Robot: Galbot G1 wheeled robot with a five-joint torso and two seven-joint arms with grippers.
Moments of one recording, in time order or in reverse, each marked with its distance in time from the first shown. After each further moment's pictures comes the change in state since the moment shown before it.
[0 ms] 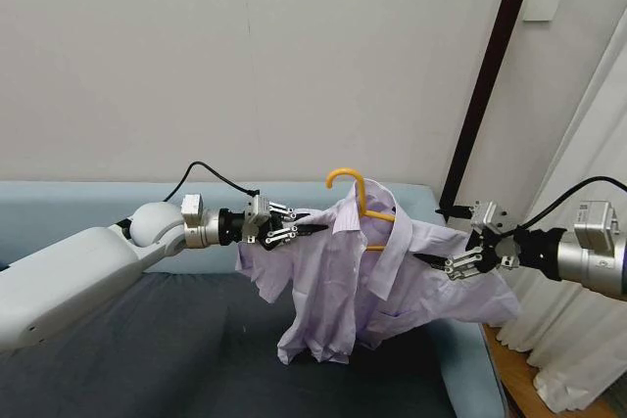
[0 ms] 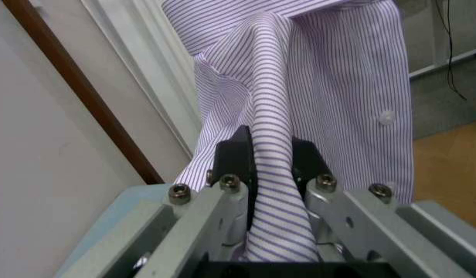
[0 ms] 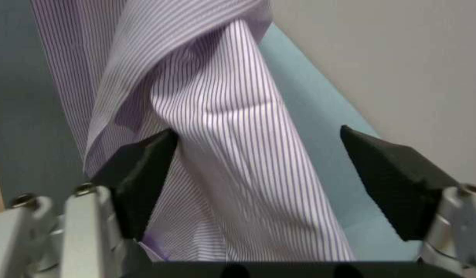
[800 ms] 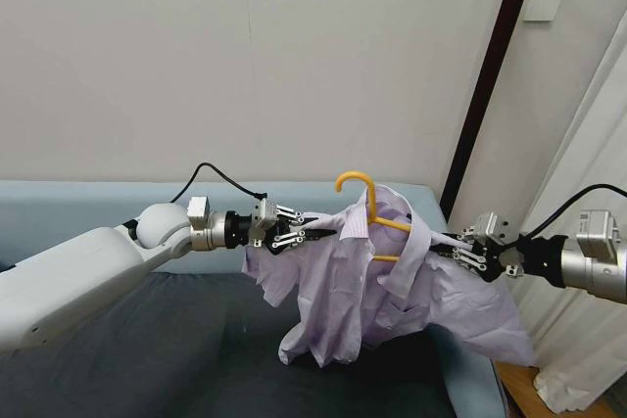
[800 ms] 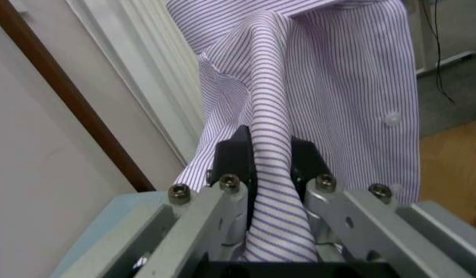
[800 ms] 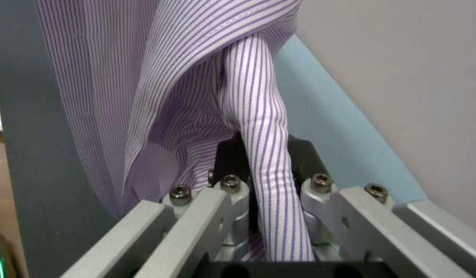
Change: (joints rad) left arm -0.009 -0.006 0.020 -0.020 -0.002 -0.002 -0.005; right arm -0.043 -0.032 0.006 -0.014 -0.030 0.090 -0.044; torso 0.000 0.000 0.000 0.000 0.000
